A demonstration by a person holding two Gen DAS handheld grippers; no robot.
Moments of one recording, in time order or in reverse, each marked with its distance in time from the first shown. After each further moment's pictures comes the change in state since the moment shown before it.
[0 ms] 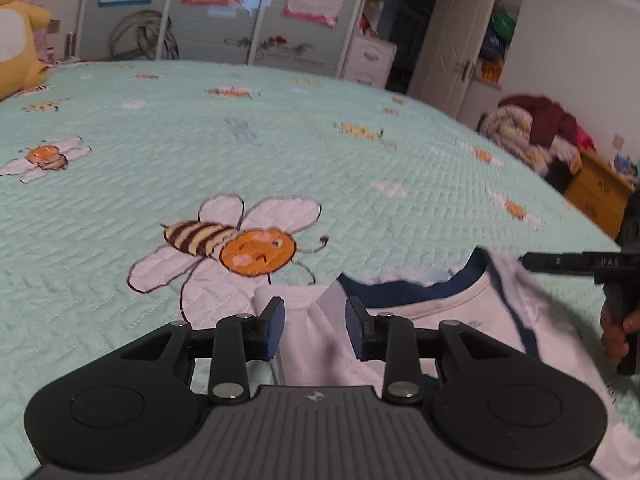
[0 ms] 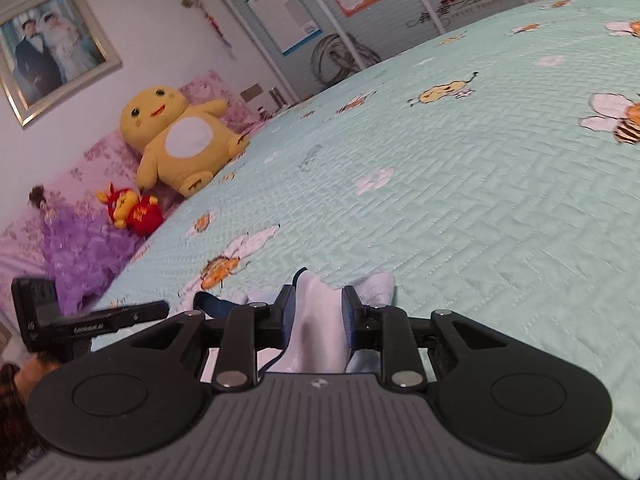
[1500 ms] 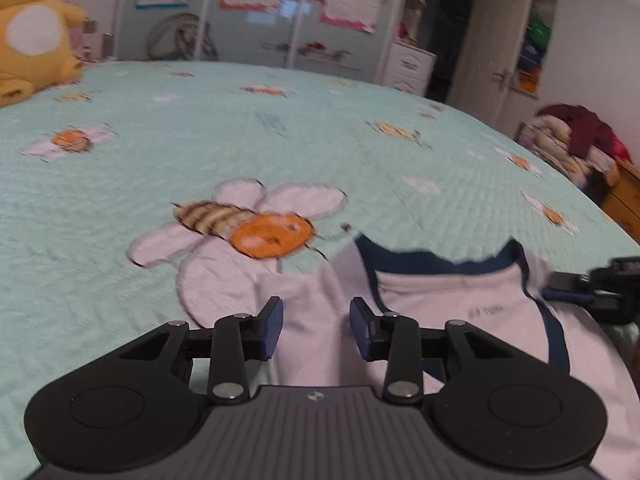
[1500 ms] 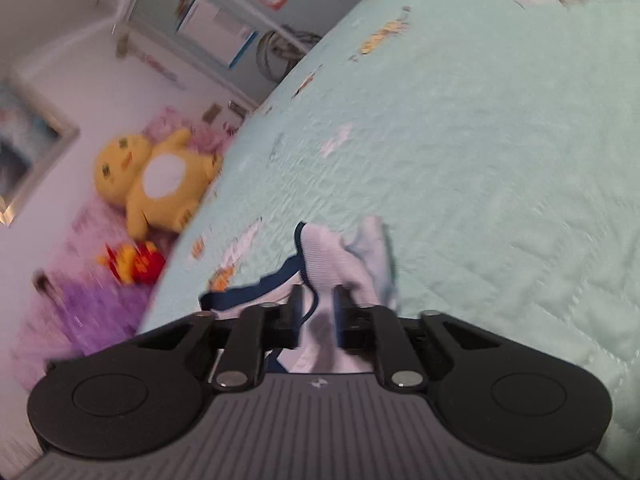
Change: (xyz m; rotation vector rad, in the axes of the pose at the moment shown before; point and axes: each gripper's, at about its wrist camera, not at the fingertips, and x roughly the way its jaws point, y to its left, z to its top) left arm 0.001 -0.020 -0.007 -0.060 -0.088 0.158; right arm 0.006 -0.029 -0.030 0.426 -0.014 0.050
